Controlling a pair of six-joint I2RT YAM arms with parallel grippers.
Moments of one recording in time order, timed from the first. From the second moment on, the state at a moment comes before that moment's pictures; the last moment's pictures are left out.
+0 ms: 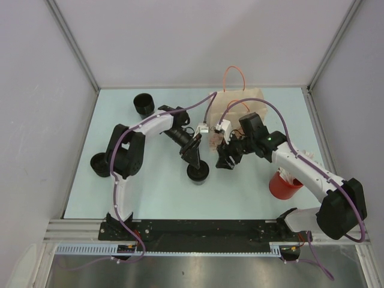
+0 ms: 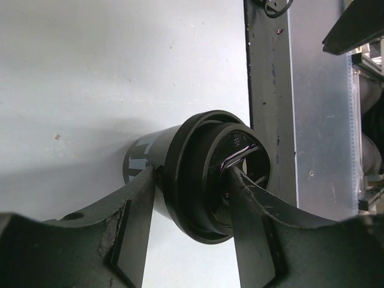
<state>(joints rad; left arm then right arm) -0.49 2.10 1.61 -1.18 1.08 0.86 0.55 1.33 1.06 -0.58 -0.62 -0.30</state>
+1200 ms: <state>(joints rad) -0.47 1.92 1.52 -1.00 0.95 0.76 0.54 1.39 1.06 -0.54 -0.63 -0.18</state>
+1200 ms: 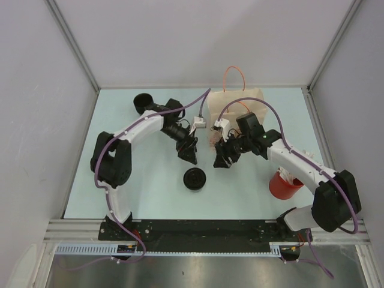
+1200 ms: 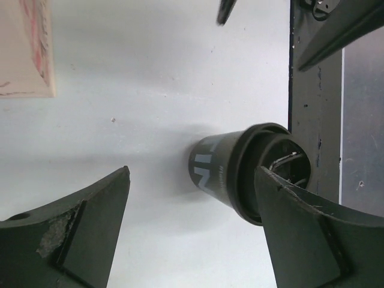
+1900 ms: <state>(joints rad) -0.33 1.68 1.30 -0.94 0.90 0.69 0.67 1.36 1.06 -0.52 -0.60 -0.31</state>
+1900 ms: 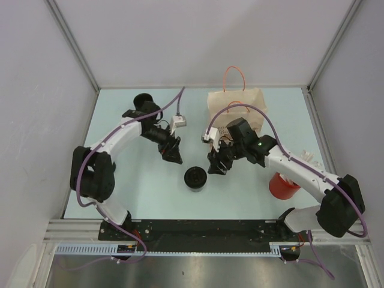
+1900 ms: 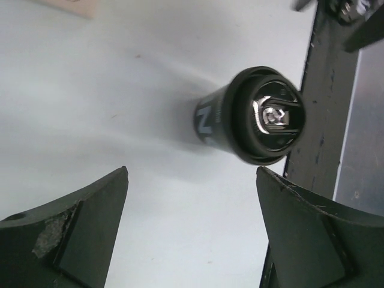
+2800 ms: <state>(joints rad) -0.19 1.59 1.17 -0.71 0.88 0.51 1.01 1.53 1.19 -0.68 -0.41 -0.66</state>
